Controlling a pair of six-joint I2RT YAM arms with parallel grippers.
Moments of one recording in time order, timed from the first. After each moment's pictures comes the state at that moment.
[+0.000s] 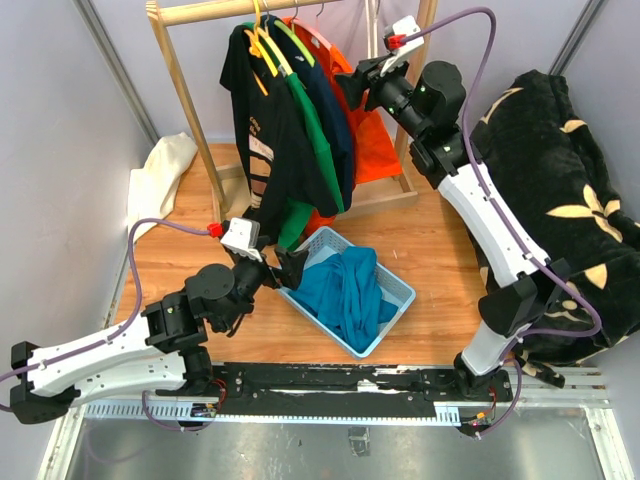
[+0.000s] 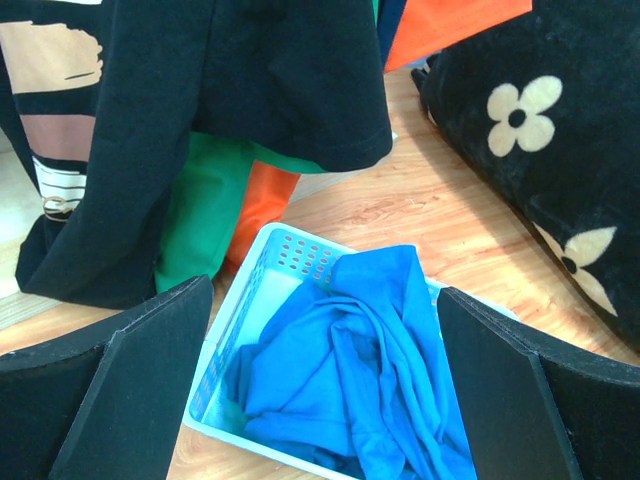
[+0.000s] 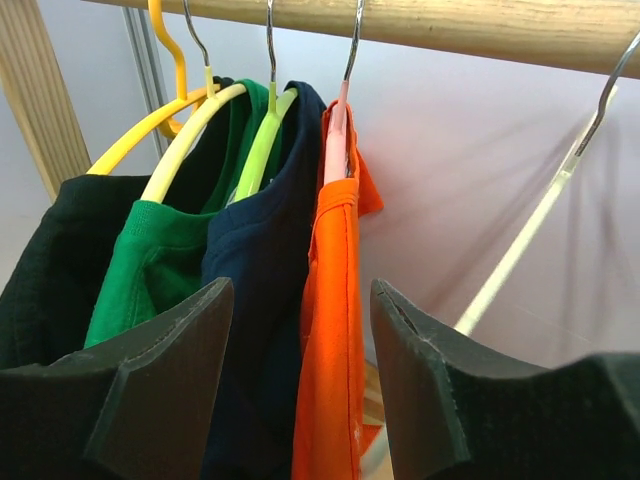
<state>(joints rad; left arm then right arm) -1.18 0.71 0.74 -0.11 -0.74 -0.31 0.49 1.69 1.92 -0.01 -0.19 0.00</state>
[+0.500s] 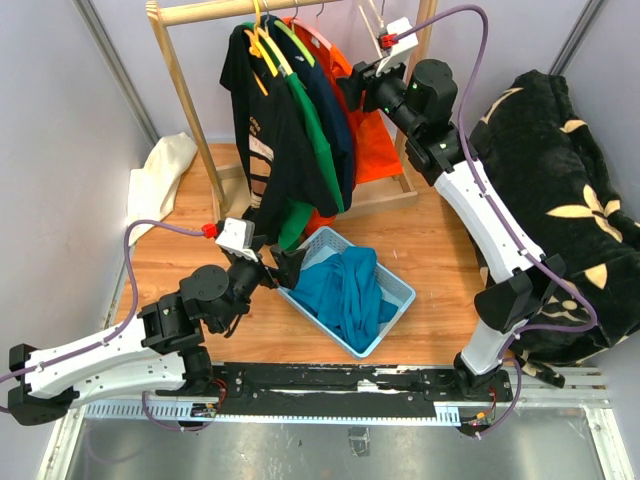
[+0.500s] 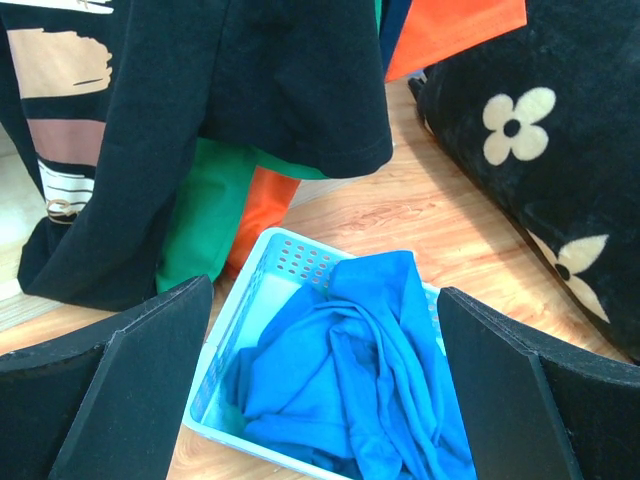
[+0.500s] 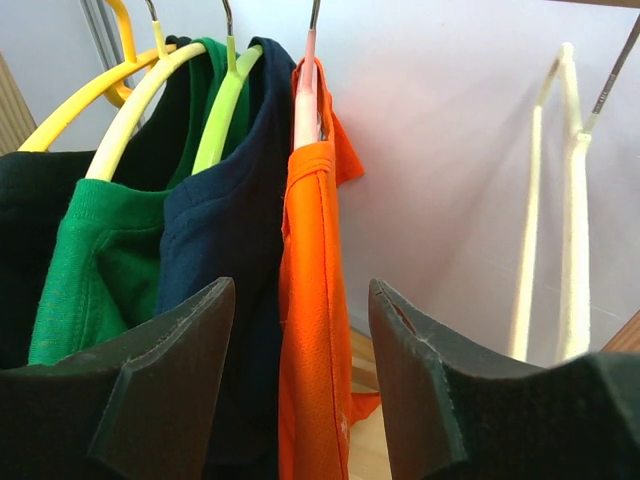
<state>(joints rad) -1.18 0.68 0.74 -0.11 -0.74 -0.31 0.50 1.73 1.97 -0.10 -0.11 -0.01</state>
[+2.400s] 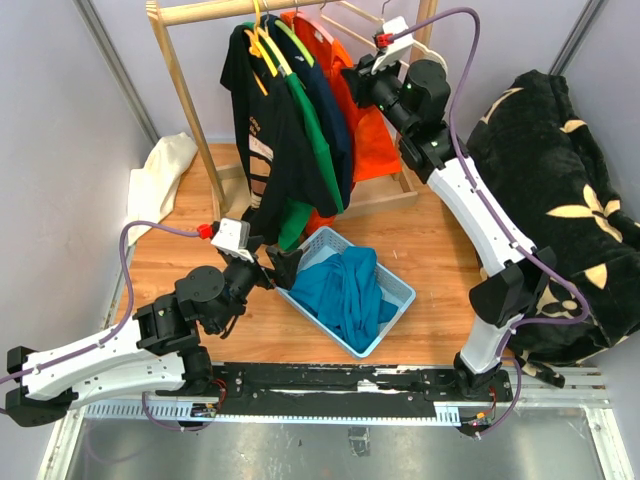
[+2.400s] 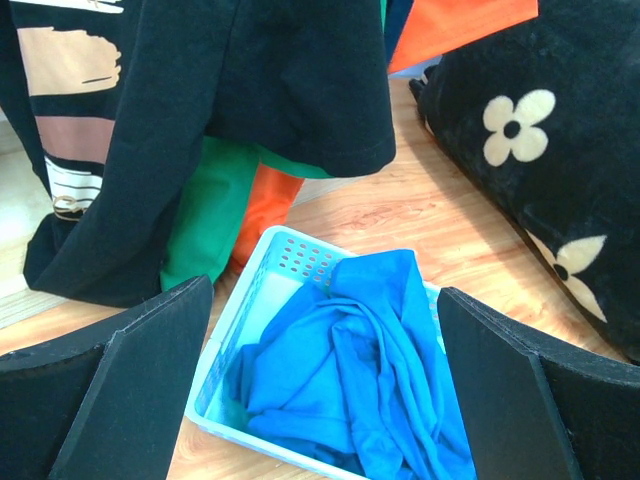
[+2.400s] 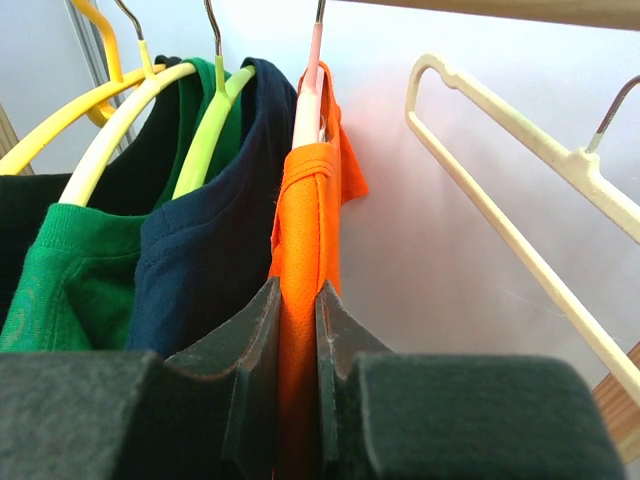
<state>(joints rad) -1.18 0.65 0.74 -0.14 -0.75 -0.32 0.50 1.78 1.98 -0.02 -0.09 -0.01</state>
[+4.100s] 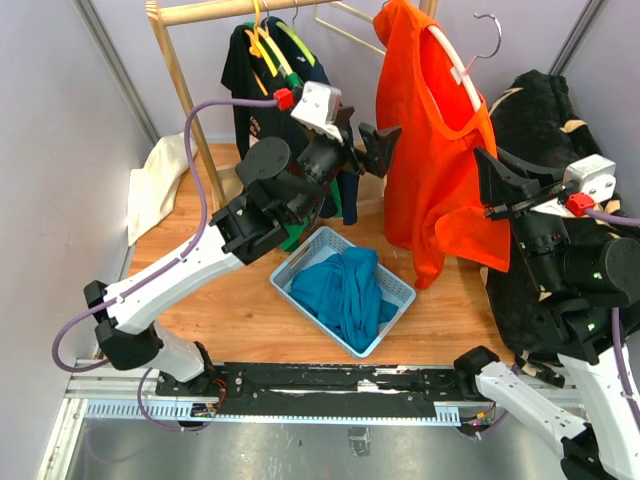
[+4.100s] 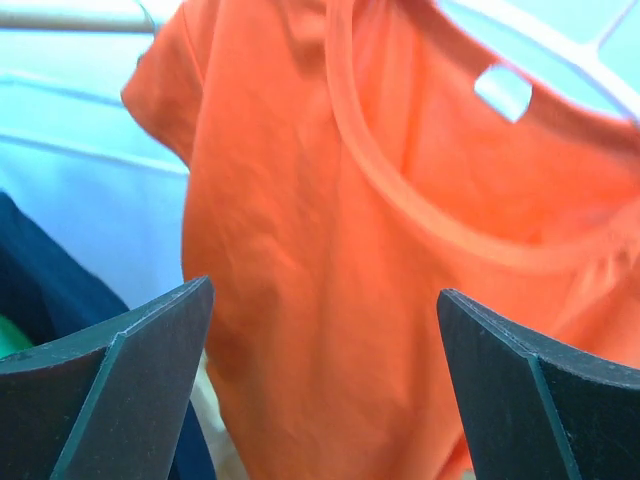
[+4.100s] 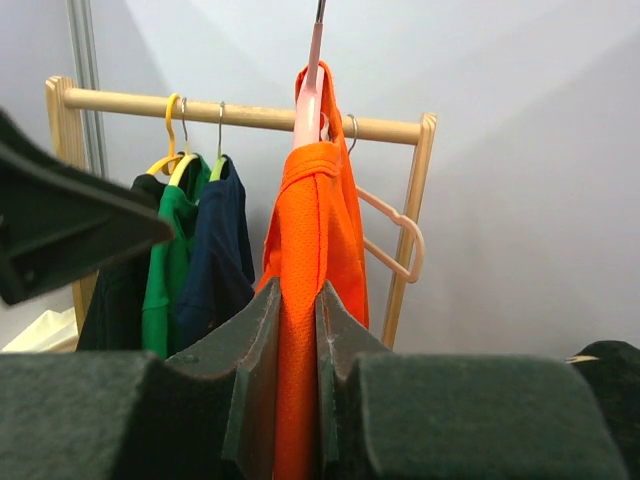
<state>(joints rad) -1.04 1.44 1.67 0.09 -0.40 -0.08 0.50 0.72 1.27 -0.05 0.04 -0.13</state>
